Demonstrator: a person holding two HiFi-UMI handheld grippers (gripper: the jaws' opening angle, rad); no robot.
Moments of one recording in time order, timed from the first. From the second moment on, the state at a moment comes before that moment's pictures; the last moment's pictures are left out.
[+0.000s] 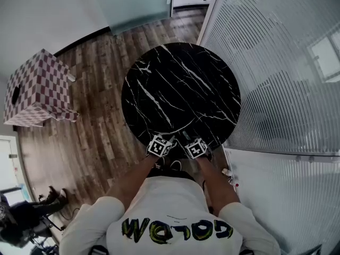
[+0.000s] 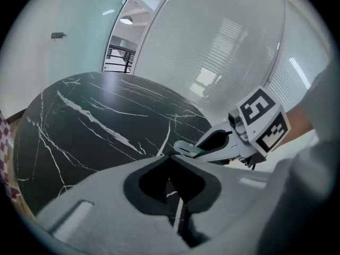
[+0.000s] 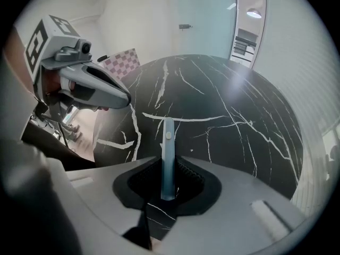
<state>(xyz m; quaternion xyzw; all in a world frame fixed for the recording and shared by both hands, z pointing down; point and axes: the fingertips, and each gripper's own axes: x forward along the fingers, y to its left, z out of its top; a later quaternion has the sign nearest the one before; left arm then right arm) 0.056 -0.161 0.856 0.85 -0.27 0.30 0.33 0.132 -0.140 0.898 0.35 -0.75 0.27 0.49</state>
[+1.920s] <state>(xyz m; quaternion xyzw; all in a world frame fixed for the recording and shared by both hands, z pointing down) 0.035 -0.140 0.796 0.88 -0.30 0.24 0.29 0.143 -0.145 0.819 0.42 -0.80 0.21 0.37</state>
